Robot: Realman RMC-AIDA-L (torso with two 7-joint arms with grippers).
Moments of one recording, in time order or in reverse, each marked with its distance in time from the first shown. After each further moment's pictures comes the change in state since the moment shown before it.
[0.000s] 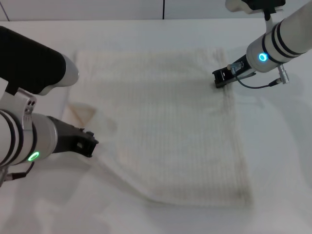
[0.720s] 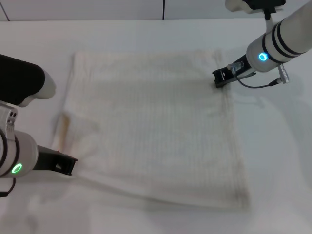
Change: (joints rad) left arm -0.004 0.001 -0.054 0.054 -0.001 -0.122 -0.089; right arm -0.001 0.000 0.002 -0.004 0.000 -0.002 -0.003
